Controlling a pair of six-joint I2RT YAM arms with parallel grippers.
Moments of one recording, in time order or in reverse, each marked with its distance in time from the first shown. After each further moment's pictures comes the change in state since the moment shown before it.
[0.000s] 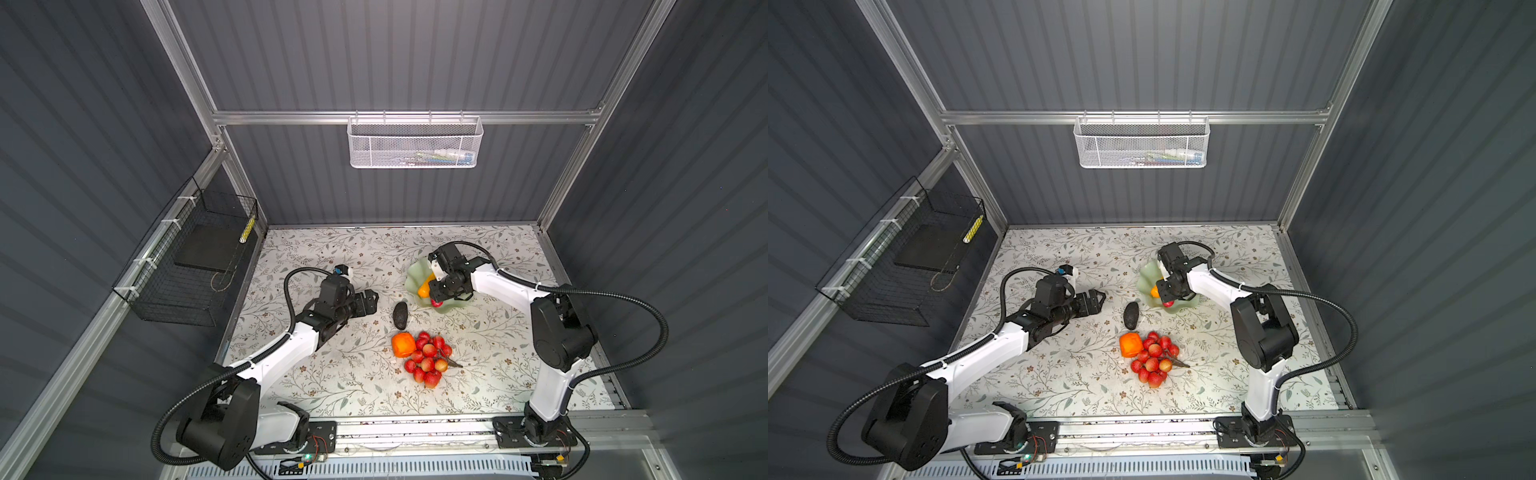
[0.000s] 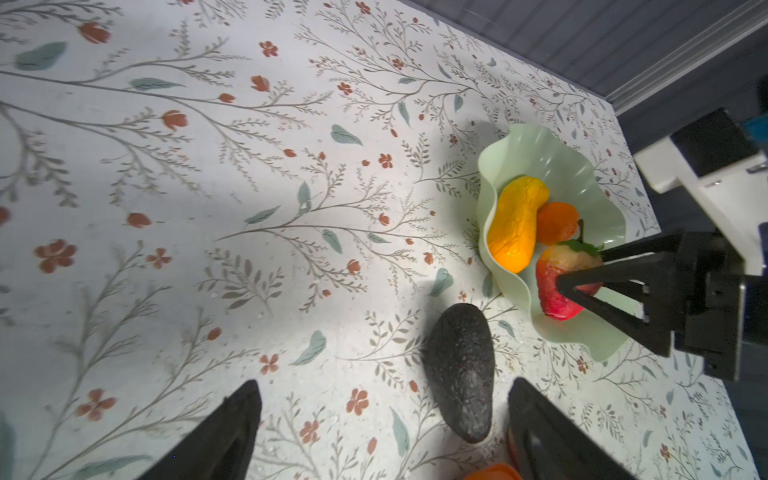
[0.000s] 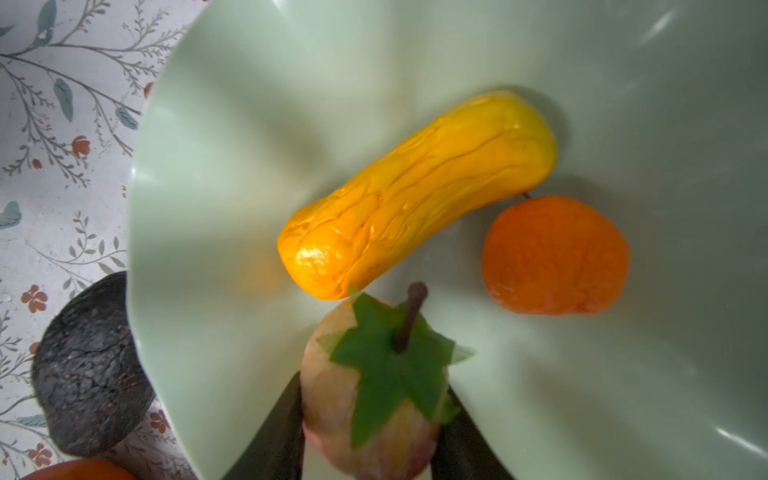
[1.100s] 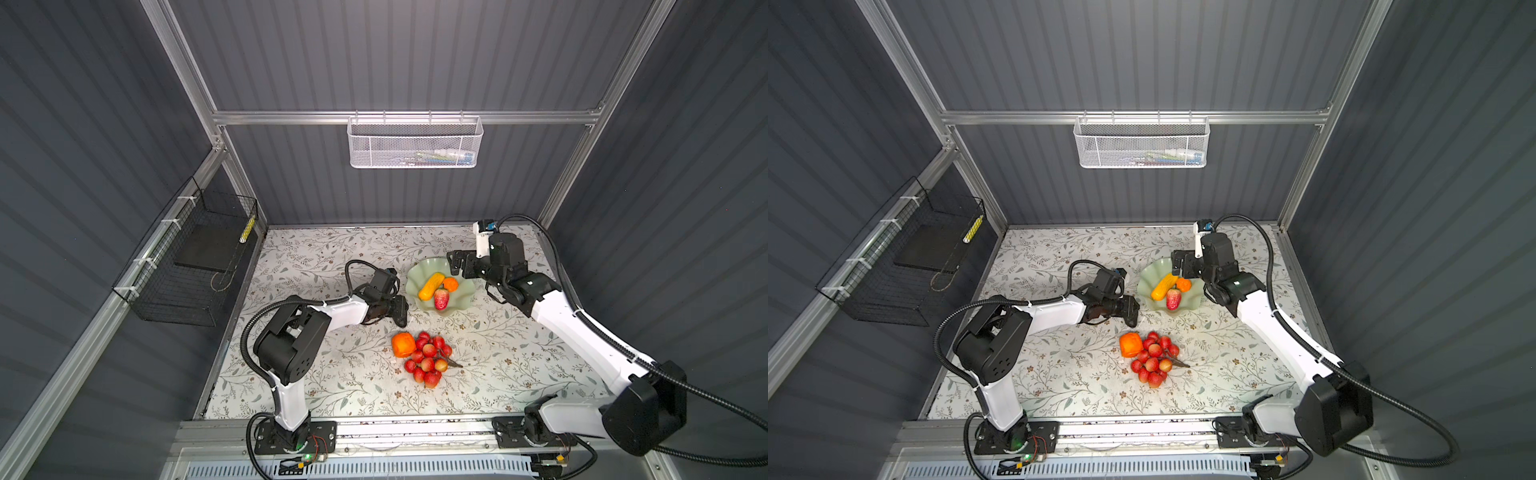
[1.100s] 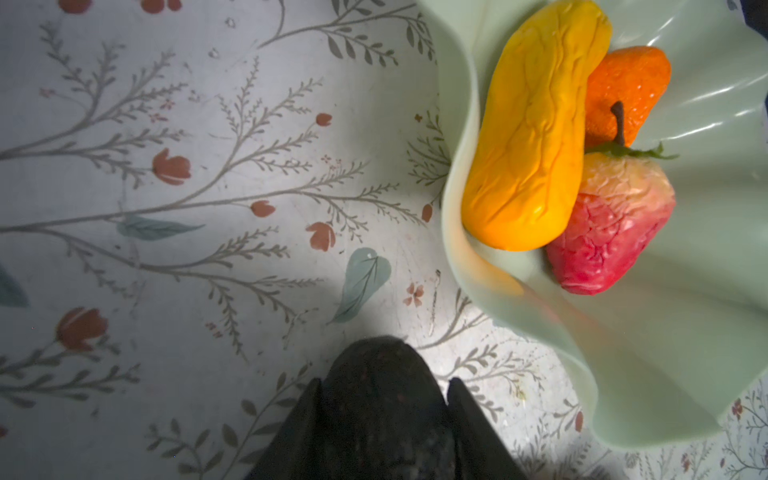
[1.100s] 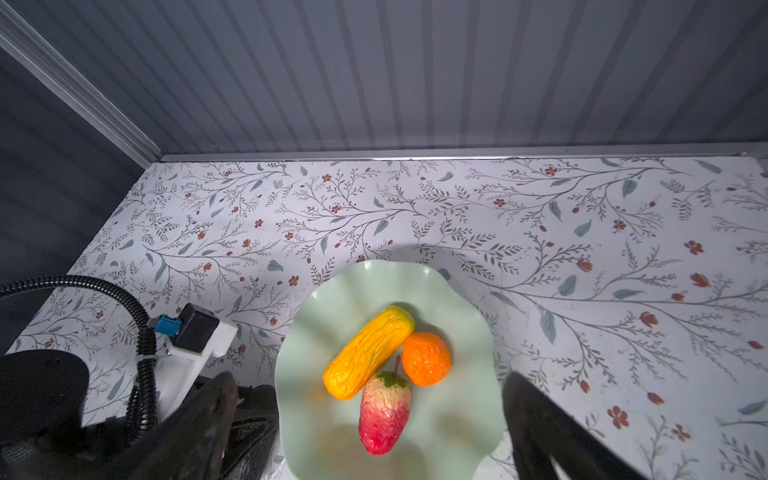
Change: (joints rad) left arm -0.162 0.526 0.329 -0.040 0.064 0.061; right arm -0.089 -0.571 -0.243 0.336 0.069 0.123
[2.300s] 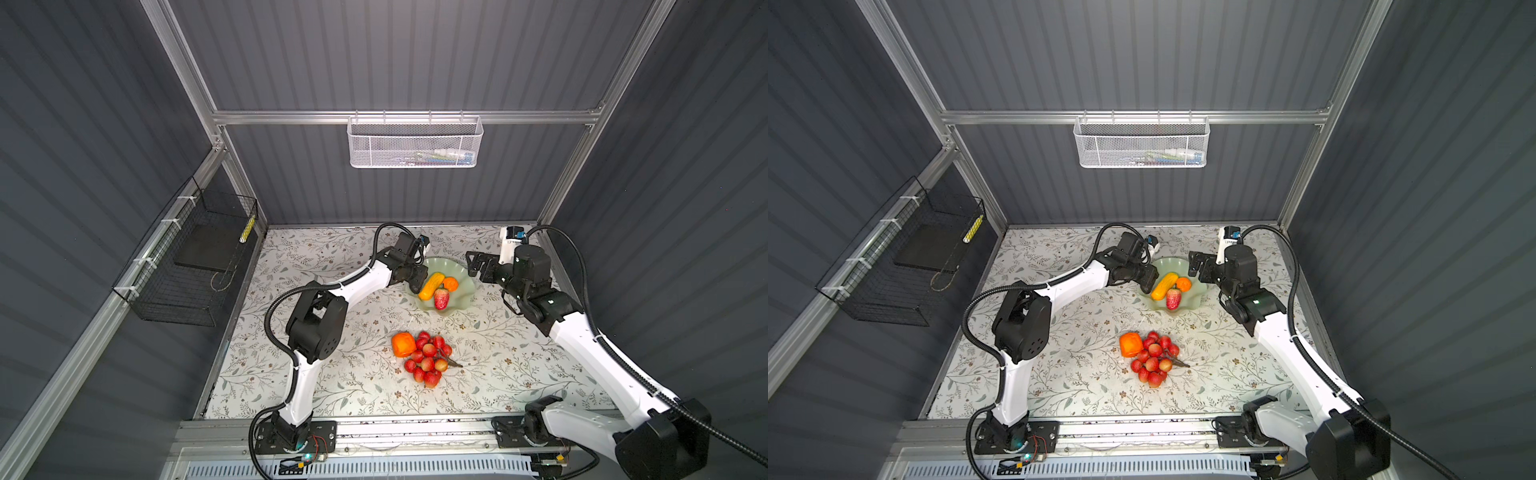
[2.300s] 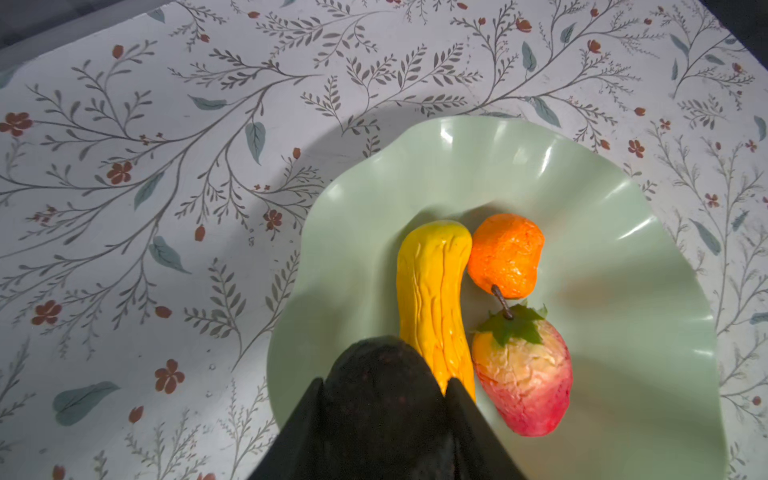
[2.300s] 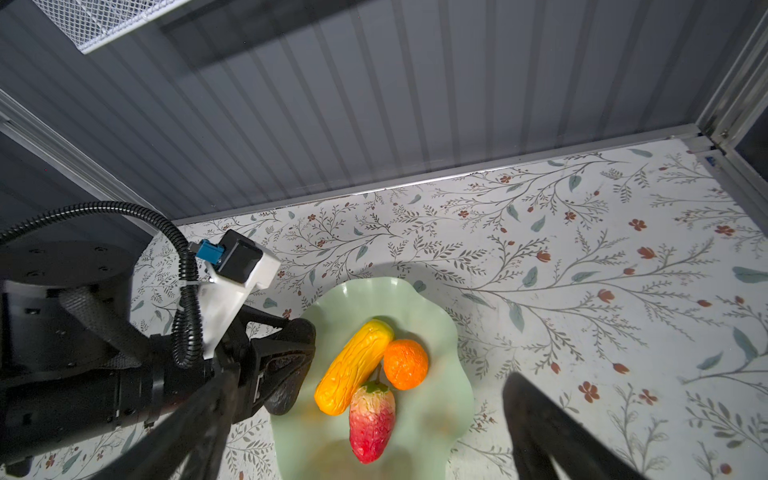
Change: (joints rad) left arm -0.026 0.264 0.642 -0.333 -0.059 0.396; right arm -0.095 -0.168 -0.157 0.084 -0.020 0.087
